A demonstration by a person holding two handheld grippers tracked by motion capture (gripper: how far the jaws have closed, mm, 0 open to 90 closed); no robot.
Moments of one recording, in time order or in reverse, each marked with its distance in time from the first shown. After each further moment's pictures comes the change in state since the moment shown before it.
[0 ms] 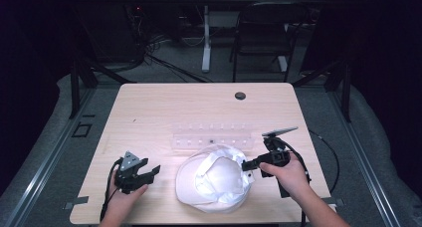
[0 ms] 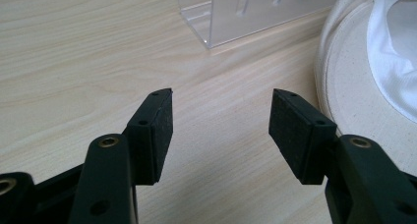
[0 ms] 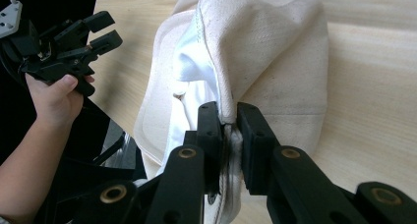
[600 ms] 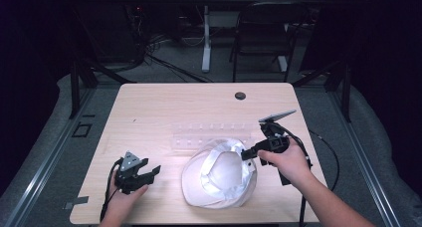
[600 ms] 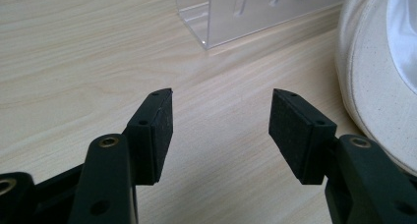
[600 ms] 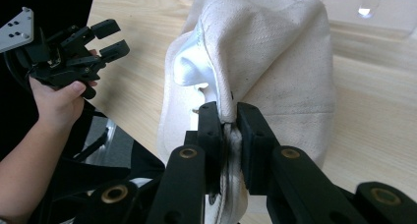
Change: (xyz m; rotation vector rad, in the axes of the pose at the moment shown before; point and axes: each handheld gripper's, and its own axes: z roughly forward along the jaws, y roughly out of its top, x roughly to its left) left arm -0.001 0.000 0.000 -0.003 -0.003 0.005; right arm 0.039 0.026 -0.025 0.020 -0.091 -0.040
